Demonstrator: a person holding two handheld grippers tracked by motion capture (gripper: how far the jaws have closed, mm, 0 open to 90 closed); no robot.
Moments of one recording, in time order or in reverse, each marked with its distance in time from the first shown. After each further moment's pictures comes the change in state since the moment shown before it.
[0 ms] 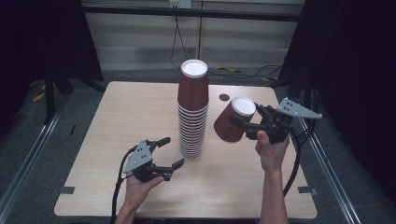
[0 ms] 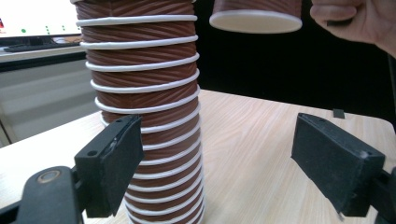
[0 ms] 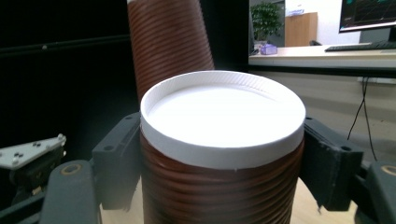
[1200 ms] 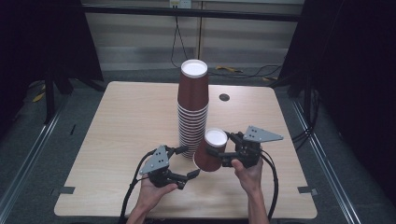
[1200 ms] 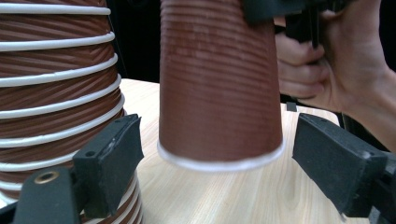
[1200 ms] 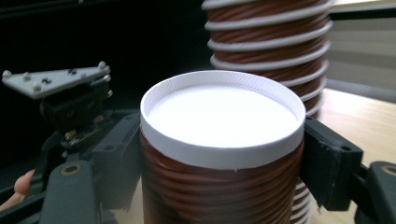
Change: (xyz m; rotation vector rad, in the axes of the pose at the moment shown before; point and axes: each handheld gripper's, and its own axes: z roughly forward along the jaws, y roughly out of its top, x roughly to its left) left arm -0.023 -0.006 0.031 0.039 -0.174 -0.032; right arm 0.032 -0.079 0.030 0.147 0.153 0.033
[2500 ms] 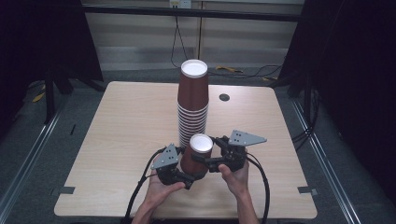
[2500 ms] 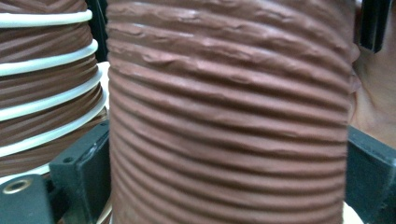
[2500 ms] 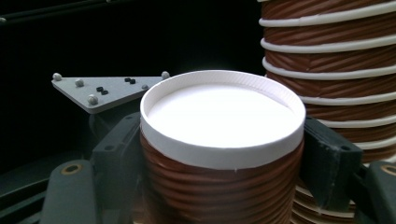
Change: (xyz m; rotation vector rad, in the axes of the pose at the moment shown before) left arm 0.006 -0.012 0.025 0.048 -0.036 -0.049; right arm 0.013 -0.013 0.030 -0.005 0.103 0.012
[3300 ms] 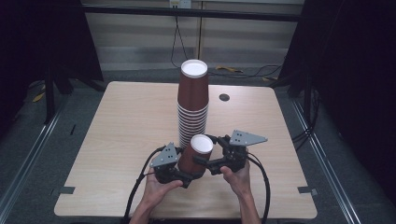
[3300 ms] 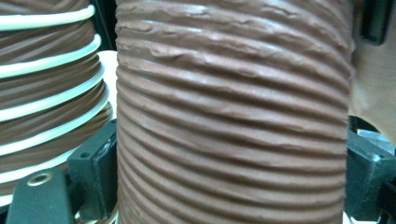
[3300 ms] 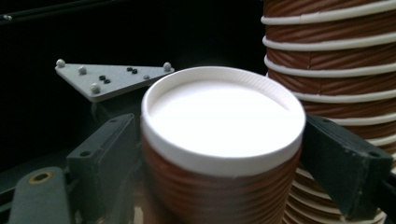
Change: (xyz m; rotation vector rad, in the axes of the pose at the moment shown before) left arm 0.002 0.006 -0.006 0.051 -0.007 0.006; right arm -0.002 0.000 -0.003 0.010 0.015 -0.004
